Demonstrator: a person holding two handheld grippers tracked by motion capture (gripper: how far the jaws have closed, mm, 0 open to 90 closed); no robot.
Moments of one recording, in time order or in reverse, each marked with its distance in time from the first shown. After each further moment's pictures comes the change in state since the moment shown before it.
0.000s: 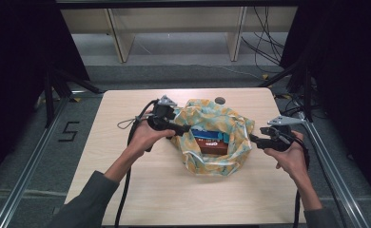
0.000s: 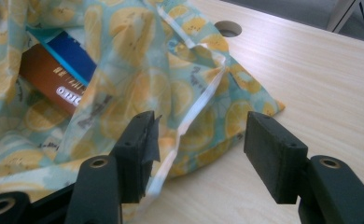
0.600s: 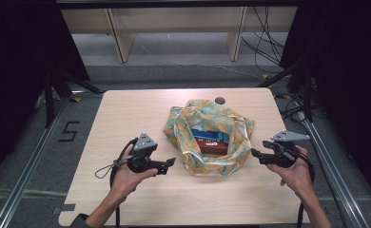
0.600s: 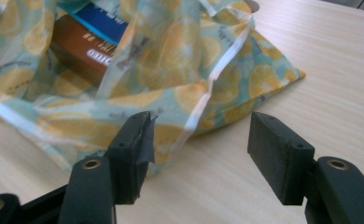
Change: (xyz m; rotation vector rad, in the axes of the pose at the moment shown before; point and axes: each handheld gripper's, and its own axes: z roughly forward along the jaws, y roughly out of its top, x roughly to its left) left arm -0.035 -0.108 -0.045 -0.081 0.039 -0.070; right arm 0.017 -0.034 -0.020 0.020 0.058 0.022
